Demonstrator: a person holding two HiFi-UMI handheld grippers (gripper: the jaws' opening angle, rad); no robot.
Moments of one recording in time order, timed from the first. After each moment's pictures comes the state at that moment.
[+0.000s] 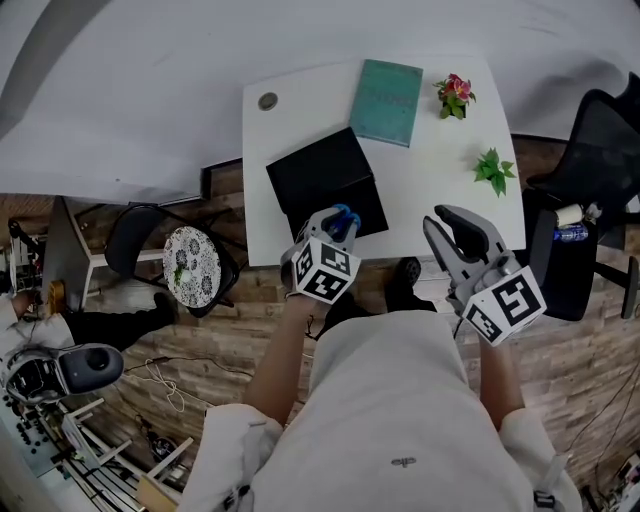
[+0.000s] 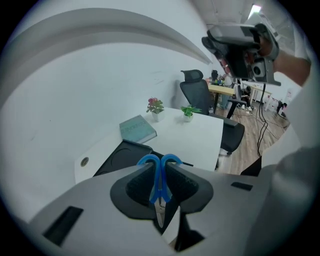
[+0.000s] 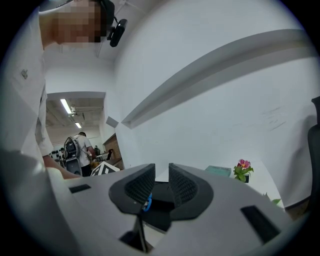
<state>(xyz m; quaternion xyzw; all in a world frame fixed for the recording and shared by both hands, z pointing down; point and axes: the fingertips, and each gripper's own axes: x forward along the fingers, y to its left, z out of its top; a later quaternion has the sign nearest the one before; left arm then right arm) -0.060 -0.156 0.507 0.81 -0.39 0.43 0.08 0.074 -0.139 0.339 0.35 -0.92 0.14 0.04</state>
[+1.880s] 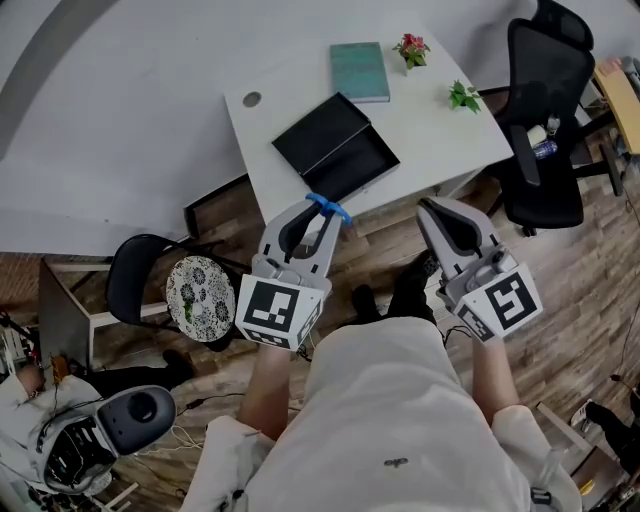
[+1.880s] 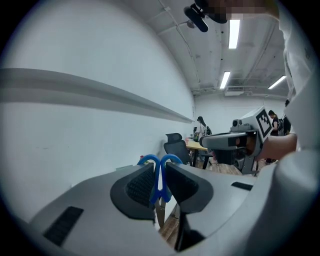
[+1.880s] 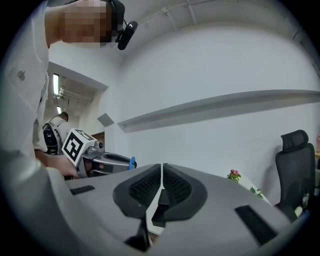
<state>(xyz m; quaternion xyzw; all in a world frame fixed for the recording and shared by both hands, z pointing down) -0.166 0.003 0.299 0.94 -0.33 0.11 0.02 -0.057 0.044 0.282 0.49 -0.87 0.05 0.02</state>
